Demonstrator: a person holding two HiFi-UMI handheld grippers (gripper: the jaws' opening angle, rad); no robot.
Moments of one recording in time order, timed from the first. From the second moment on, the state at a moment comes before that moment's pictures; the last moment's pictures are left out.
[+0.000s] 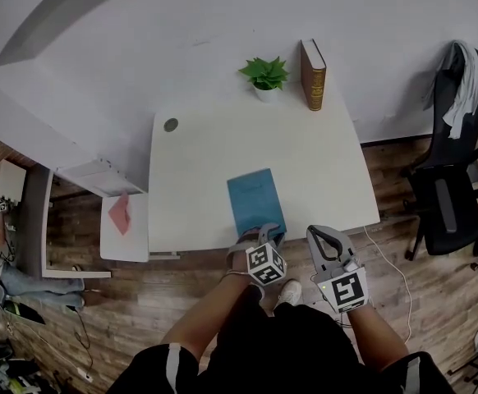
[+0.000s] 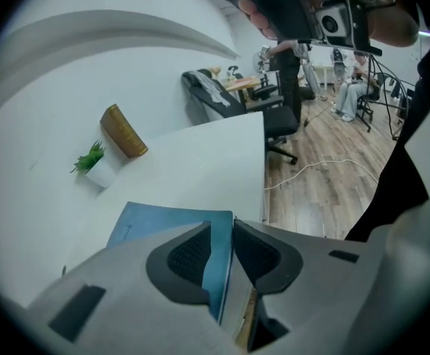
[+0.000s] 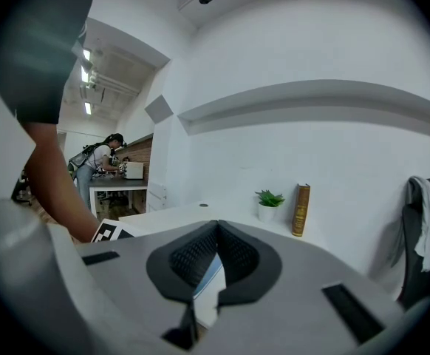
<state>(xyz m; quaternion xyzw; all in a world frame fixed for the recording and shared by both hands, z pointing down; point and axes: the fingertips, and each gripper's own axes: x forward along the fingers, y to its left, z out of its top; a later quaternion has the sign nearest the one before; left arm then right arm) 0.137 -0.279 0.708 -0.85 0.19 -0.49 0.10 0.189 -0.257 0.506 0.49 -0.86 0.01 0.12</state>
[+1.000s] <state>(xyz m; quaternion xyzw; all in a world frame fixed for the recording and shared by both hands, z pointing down) 0.130 -0.277 0.666 -0.91 0.22 -0.36 0.01 0.167 -0.243 0.503 0.49 -0.87 0.02 0.11</state>
